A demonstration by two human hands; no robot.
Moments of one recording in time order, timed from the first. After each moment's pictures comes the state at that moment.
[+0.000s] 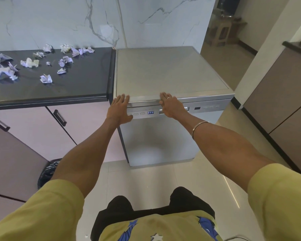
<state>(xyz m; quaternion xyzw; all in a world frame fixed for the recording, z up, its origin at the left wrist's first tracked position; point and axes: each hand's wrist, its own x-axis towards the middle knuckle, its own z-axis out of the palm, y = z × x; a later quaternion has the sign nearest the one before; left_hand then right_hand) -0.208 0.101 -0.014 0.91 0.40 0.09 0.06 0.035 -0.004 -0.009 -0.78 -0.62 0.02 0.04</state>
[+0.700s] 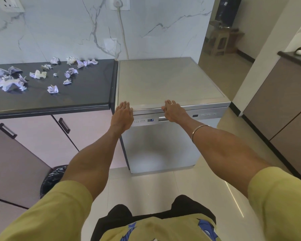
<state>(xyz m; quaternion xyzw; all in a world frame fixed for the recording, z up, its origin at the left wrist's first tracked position) -0.195 0.072 0.011 0.88 0.44 0.15 0.11 0.037 -0.020 0.022 -0.81 -0.58 0.03 0.06</state>
